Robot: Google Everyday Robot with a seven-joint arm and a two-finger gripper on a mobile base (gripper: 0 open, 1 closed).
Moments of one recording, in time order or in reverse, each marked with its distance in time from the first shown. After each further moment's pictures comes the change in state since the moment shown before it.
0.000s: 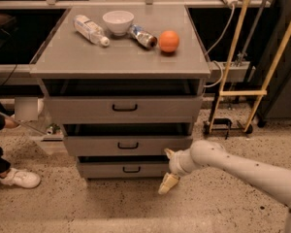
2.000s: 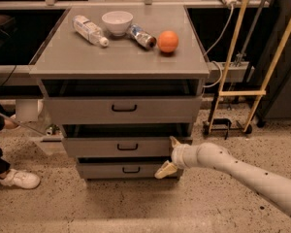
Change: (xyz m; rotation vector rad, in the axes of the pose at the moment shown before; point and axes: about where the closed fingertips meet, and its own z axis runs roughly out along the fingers) arm -0.022 -0.058 -0.016 0.222 -0.159 0.097
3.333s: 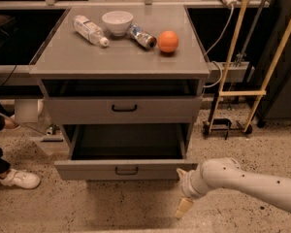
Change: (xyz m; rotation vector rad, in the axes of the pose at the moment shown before) arm 0.074 0.123 -0.067 -0.280 0.323 -0.095
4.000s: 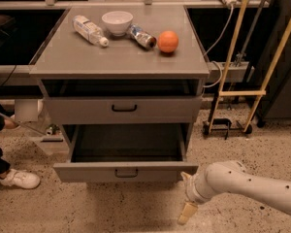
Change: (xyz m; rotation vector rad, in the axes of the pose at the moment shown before) arm 0.010 0.017 -0.016 -0.006 0.025 0.030
